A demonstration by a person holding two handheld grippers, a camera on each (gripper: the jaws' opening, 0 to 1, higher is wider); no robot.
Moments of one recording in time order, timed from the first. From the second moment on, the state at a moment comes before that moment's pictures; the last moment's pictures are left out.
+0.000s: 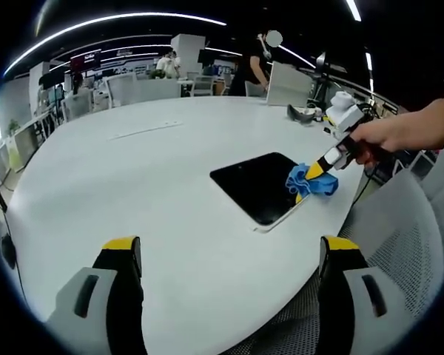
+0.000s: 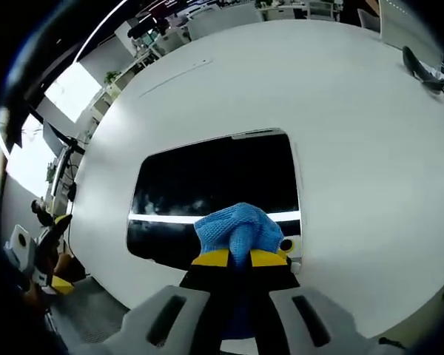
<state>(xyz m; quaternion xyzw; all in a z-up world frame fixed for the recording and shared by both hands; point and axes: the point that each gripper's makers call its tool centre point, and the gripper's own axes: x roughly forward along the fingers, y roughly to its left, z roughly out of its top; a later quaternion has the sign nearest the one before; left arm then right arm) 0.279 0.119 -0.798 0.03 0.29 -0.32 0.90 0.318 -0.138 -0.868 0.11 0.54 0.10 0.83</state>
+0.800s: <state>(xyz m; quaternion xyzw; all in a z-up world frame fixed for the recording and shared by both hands) 0.277 0.117 -0.800 0.03 0.29 -0.32 0.90 0.319 -0.082 -0.867 0.12 0.54 0.12 0.82</state>
